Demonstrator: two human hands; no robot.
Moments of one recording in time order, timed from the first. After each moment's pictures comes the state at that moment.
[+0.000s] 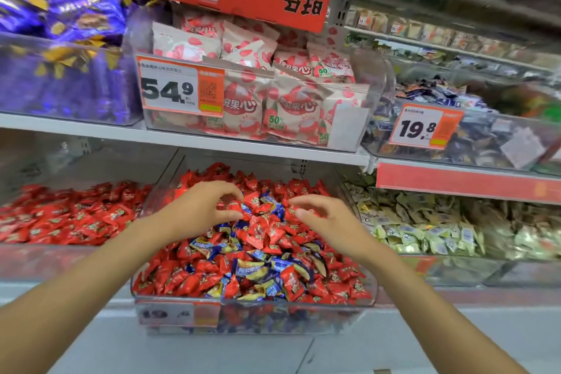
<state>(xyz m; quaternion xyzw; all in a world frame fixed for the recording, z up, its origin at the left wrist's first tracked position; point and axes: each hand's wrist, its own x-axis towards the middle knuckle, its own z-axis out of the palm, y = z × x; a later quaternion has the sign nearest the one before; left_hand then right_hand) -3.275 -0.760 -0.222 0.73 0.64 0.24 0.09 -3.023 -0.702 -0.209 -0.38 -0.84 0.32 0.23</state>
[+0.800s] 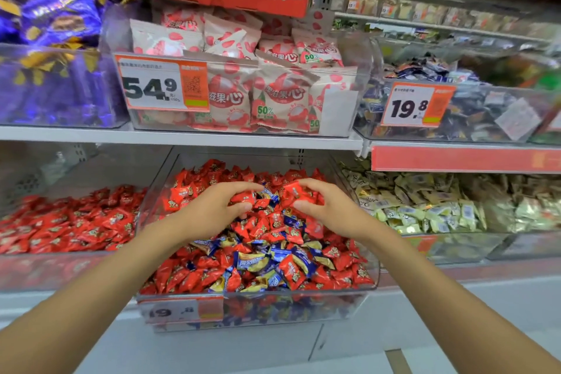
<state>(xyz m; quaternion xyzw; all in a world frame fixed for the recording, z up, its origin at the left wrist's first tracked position) -3.247 -0.759 -0.221 0.72 0.61 0.27 0.21 -3.019 -0.682 -0.220 -0.38 -0.84 0.31 0.22</state>
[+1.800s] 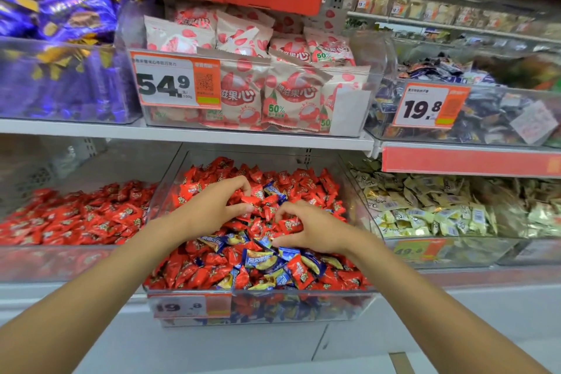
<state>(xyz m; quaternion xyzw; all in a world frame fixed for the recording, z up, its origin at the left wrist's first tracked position) -3.268 -0.757 -0.233 0.72 0.62 0.26 0.16 -3.050 -0.686 -0.246 -0.34 -0.90 0.27 0.06</state>
